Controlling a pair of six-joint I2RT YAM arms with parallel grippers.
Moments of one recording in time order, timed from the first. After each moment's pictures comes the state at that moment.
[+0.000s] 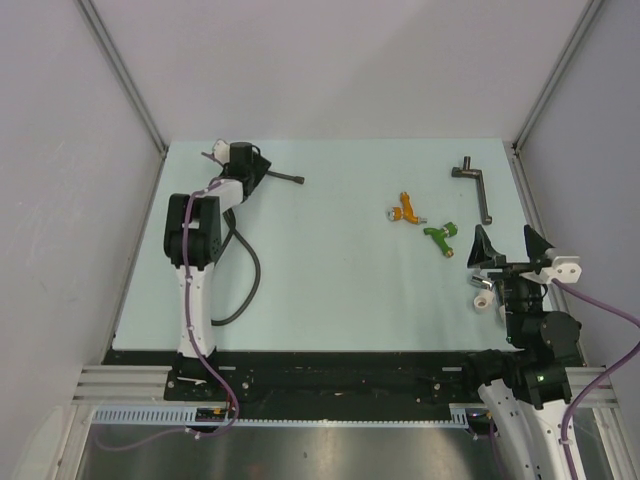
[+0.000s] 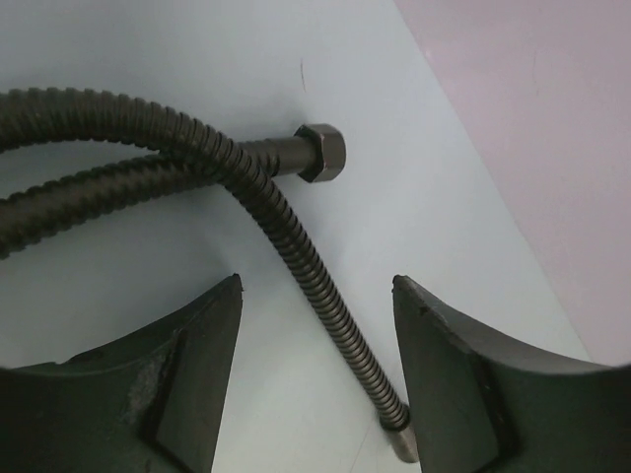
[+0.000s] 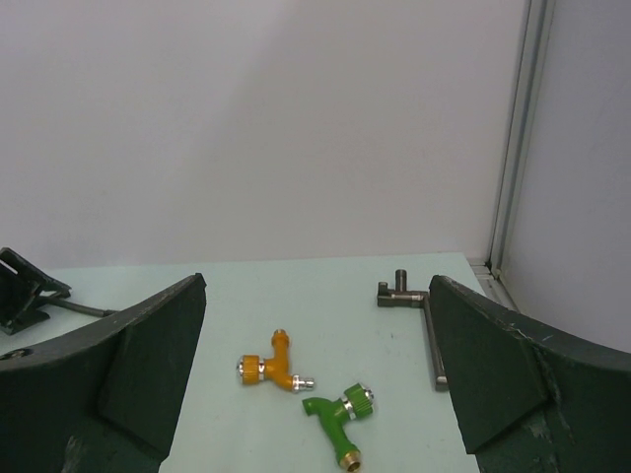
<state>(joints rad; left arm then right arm) -0.11 2.33 1.68 0.09 -0.19 -0.97 0.20 0.14 0.52 0.01 0.16 0.02</state>
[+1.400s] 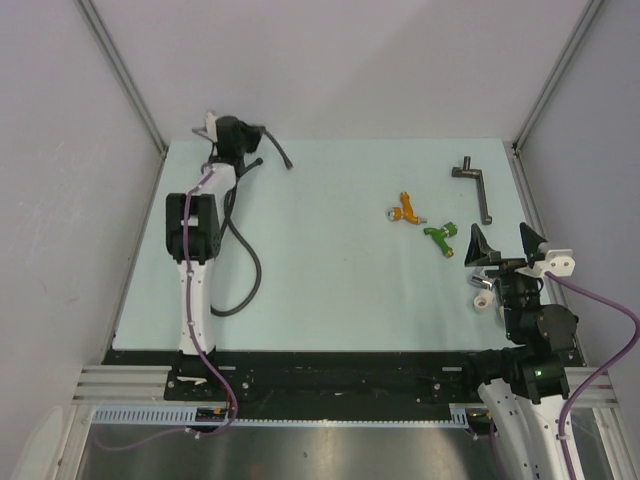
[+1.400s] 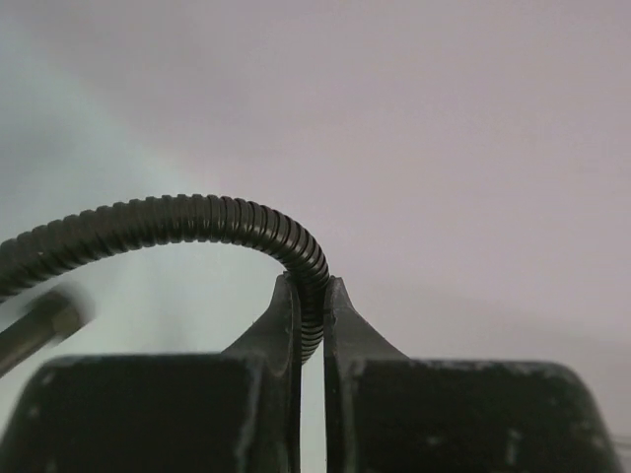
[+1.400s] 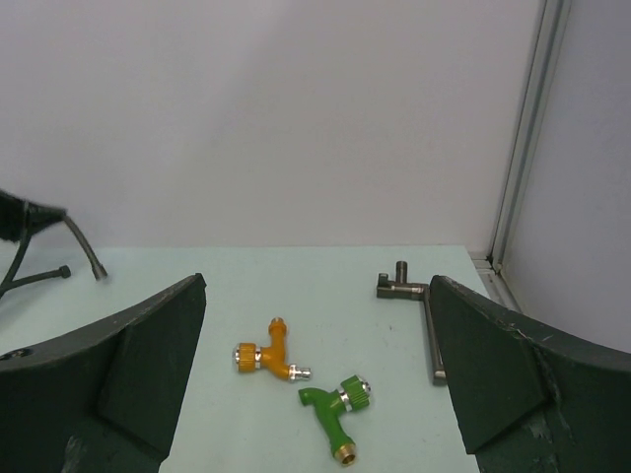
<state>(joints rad) -0.06 2.46 1.91 0.23 -0.01 -1.14 0.17 0.19 0.52 0.01 0.11 0.00</state>
